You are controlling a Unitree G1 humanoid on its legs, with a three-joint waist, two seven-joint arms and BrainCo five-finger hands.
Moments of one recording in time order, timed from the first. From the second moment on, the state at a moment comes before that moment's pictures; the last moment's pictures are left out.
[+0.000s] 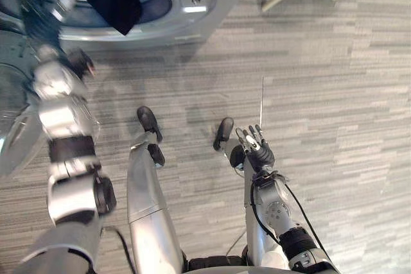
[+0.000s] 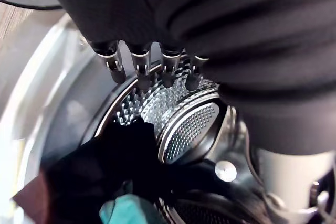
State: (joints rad) left arm -0.64 0.41 0.31 0.28 -0.26 -0.03 0.18; right arm -0.16 0.00 0.14 0.41 0.89 -0.21 0.08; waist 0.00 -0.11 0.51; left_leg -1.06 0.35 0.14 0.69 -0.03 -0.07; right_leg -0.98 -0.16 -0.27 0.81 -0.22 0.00
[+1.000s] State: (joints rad) left arm 0.22 0.02 0.21 0.34 -0.30 -0.11 0.09; right arm 0.10 -0.04 -0.15 0.96 0.38 -0.09 0.02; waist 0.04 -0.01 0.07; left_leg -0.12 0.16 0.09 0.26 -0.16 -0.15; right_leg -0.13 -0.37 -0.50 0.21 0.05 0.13
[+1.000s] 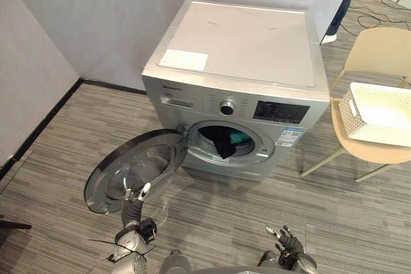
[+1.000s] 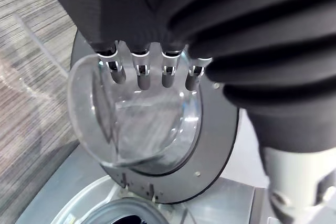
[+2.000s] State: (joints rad) left arm -0.77 0.75 0.44 0.83 0.07 0.04 0.13; right arm 0.03 -0.10 0.02 0.80 0.38 -0.08 0.06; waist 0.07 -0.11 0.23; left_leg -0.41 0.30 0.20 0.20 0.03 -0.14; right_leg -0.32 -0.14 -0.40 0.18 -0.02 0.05
